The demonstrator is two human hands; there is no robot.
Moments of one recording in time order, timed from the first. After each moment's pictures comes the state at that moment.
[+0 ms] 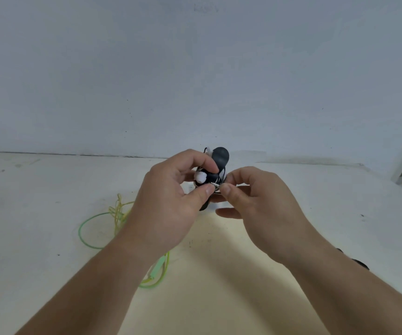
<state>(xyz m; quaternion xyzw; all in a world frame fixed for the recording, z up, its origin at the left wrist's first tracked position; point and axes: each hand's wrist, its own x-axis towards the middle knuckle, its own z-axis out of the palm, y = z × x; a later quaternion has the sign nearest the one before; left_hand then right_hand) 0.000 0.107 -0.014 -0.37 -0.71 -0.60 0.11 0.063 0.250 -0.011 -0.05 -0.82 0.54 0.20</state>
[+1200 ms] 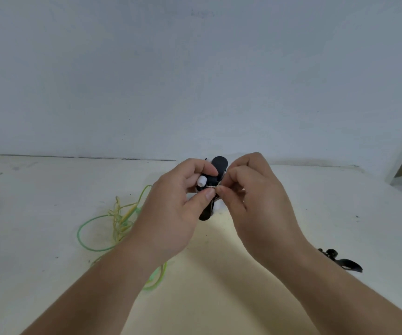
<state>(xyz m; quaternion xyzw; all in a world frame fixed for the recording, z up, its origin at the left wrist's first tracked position) 0.001 0.110 -0.020 -0.36 -0.71 -0.60 0.04 0.064 0.246 -0.014 0.01 -0.87 0.35 0.35</state>
